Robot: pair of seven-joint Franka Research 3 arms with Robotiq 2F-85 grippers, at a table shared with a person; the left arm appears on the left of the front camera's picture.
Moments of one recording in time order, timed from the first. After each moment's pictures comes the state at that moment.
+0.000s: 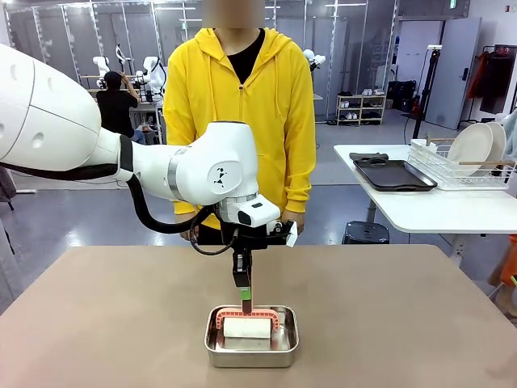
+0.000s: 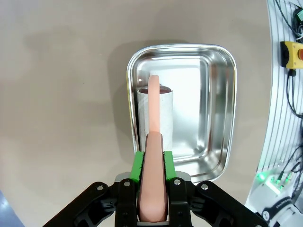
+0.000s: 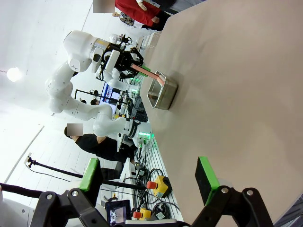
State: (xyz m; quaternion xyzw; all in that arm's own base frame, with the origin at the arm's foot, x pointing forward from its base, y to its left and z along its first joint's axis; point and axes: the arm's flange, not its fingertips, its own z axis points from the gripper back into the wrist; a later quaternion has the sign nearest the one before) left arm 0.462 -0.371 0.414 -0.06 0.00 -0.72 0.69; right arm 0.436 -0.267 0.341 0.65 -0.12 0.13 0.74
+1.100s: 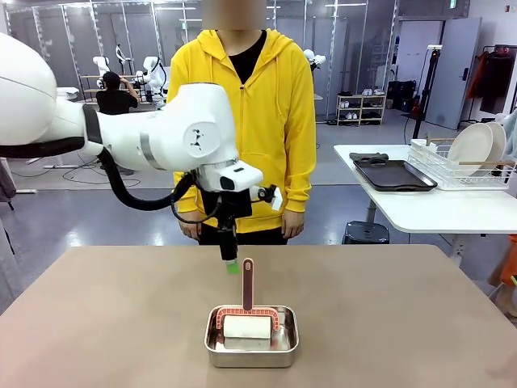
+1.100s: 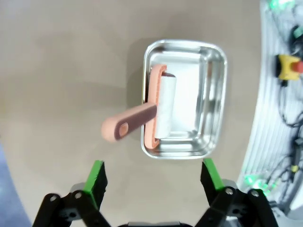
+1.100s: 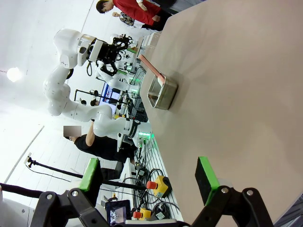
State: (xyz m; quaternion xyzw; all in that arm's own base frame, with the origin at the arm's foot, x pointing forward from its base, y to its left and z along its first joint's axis) left arm 0.465 -0.334 0.479 -0.07 -0.03 -0.68 0.73; right arm 0.436 -0.267 0.341 0.65 -0.12 0.13 0.74
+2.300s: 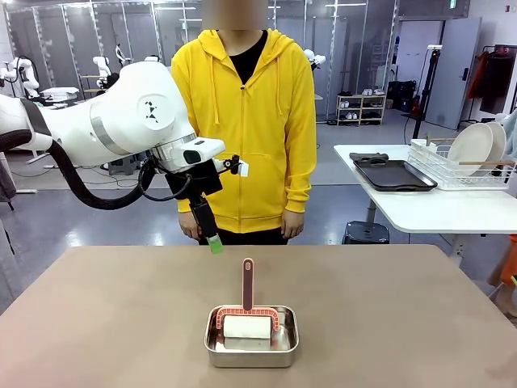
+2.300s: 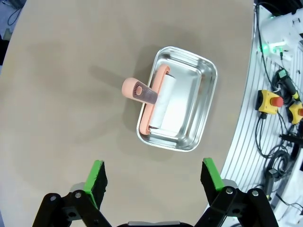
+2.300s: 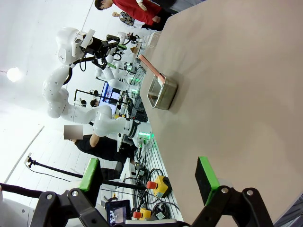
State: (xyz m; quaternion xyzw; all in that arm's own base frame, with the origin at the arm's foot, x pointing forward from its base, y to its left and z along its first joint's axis) left arm 0.469 -0.270 0.512 -0.15 -0.07 -0.59 0.79; right arm 0.436 -0.267 0.341 0.65 -0.12 0.13 0.74
